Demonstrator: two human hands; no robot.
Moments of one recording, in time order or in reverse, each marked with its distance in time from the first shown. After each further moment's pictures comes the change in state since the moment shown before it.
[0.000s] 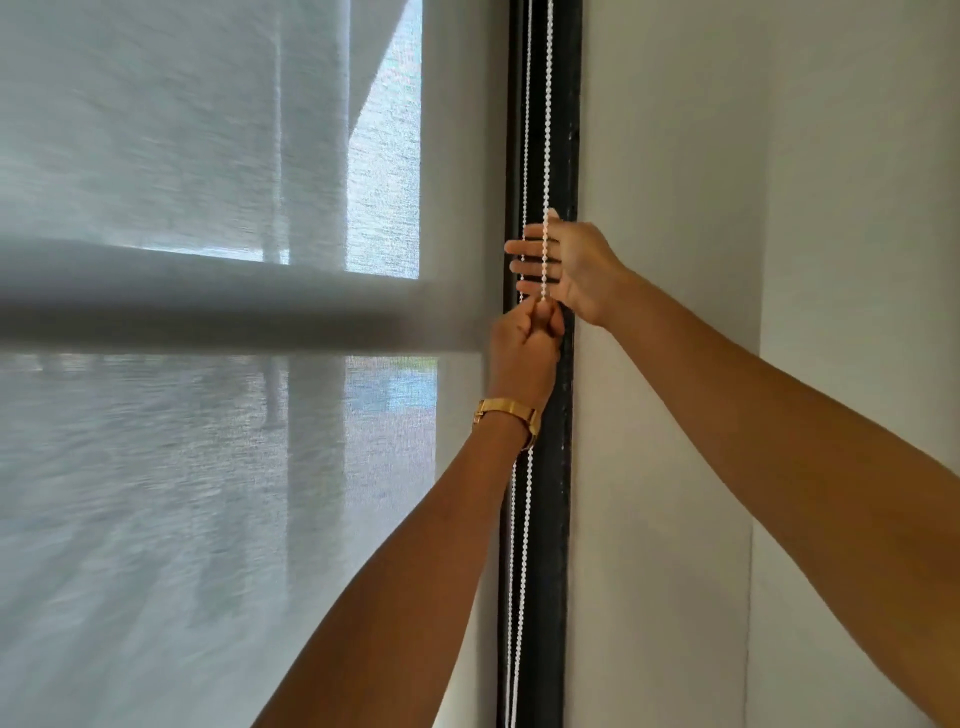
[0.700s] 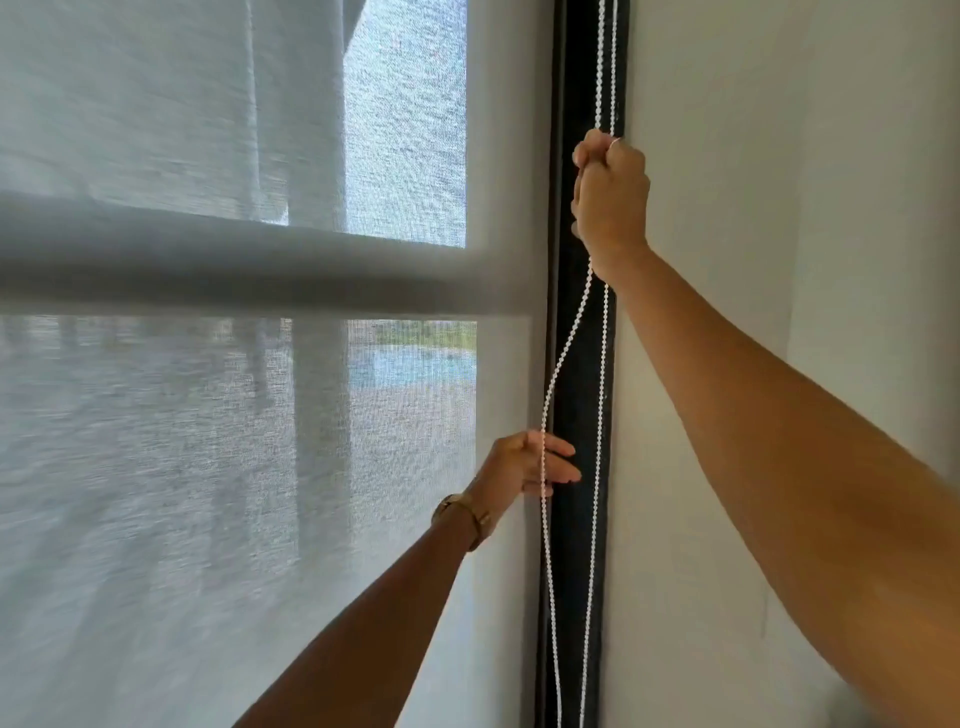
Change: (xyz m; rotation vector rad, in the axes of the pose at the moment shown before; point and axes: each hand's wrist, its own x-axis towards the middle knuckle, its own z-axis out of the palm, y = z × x) left_hand -0.127 -0.039 -0.142 0.001 -0.537 -0.460; right_hand -0.058 -0.025 0.086 -0.224 0.366 -0.524
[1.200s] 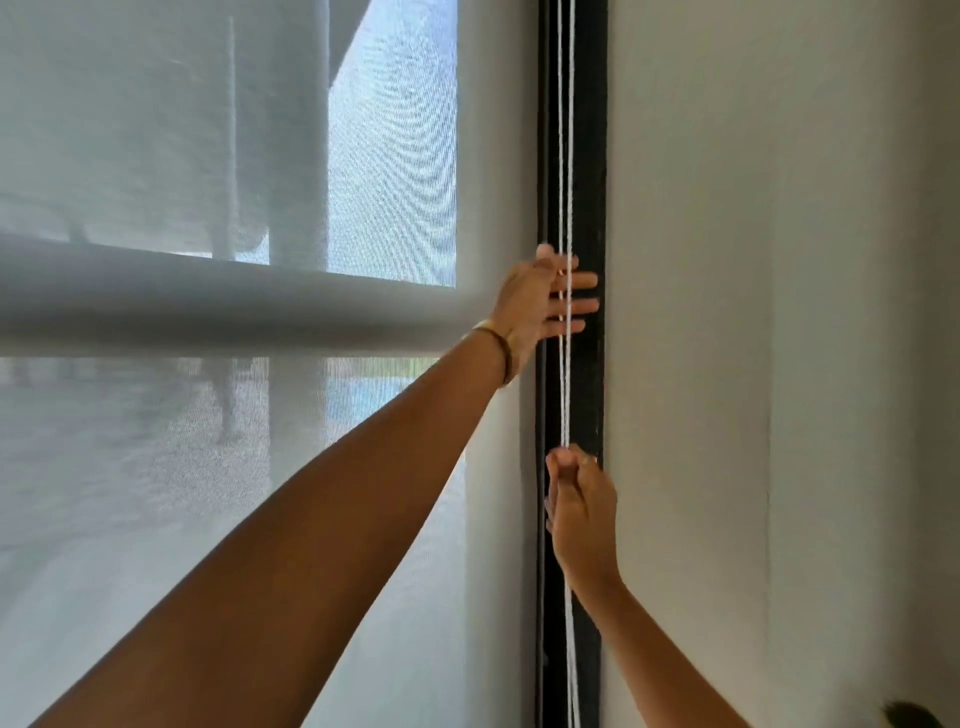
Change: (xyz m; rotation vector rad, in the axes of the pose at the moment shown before) left_hand 0.055 0.188 -0.015 -0.243 0.082 0.151; right_hand -0.216 0.109 -0.023 -0.090 0.024 0.111
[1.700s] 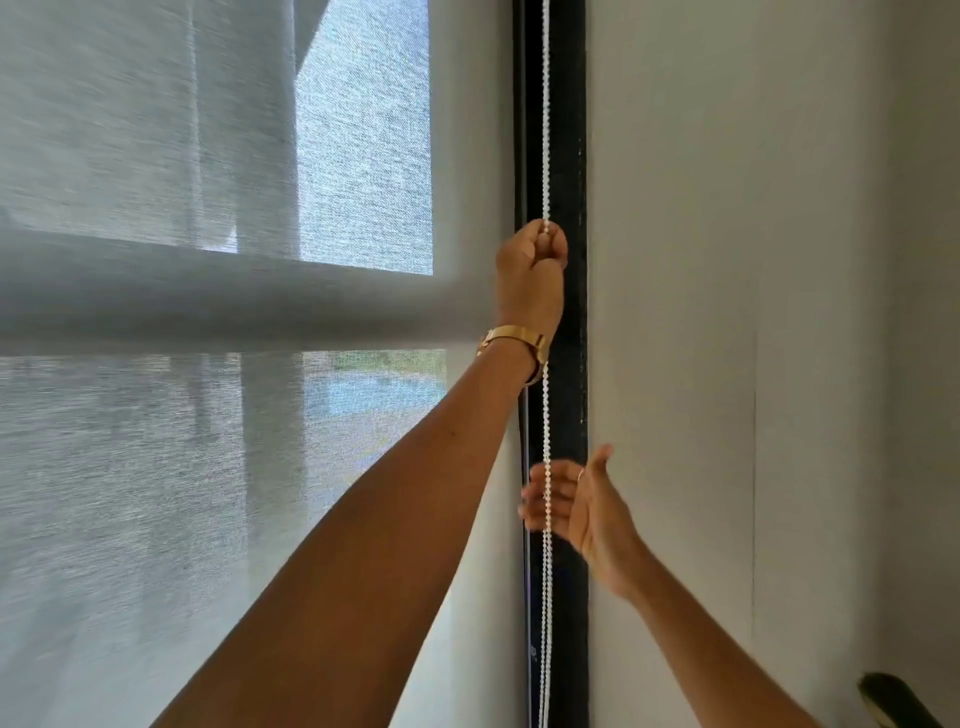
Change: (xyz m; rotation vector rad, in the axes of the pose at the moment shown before) left_hand 0.019 -0.018 0.027 0.155 0.333 0.442; right_hand 0.017 0.010 -0.037 0.429 -0.351 0.682
